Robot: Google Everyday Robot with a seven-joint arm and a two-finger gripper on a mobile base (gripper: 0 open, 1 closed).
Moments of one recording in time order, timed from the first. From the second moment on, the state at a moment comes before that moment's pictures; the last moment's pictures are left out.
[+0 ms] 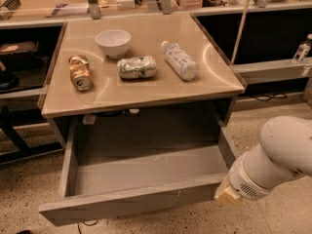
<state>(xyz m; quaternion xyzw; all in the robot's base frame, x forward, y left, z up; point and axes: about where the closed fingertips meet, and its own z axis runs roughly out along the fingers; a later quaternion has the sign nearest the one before) 0.359 -0.180 0.675 -0.47 0.87 0.12 0.09</state>
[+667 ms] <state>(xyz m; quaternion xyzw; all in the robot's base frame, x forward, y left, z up) 0.356 -0.180 0.653 -0.47 0.87 0.13 0.06</state>
